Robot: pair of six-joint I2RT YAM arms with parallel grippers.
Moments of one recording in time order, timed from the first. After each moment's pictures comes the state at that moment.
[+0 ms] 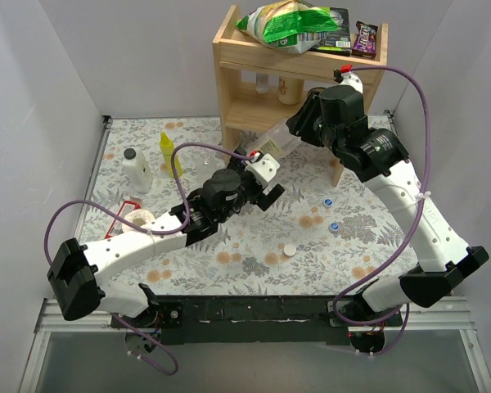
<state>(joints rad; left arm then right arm) -0.97 1.31 1.03 0.14 -0.24 0.25 0.64 1.43 1.81 -0.80 0.32 0.70</state>
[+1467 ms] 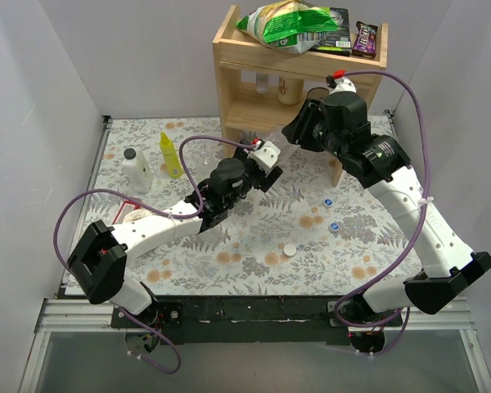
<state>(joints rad) -0.86 1.49 1.05 0.36 -0.24 0.27 0.63 1.38 1.72 -0.75 0.17 0.63</state>
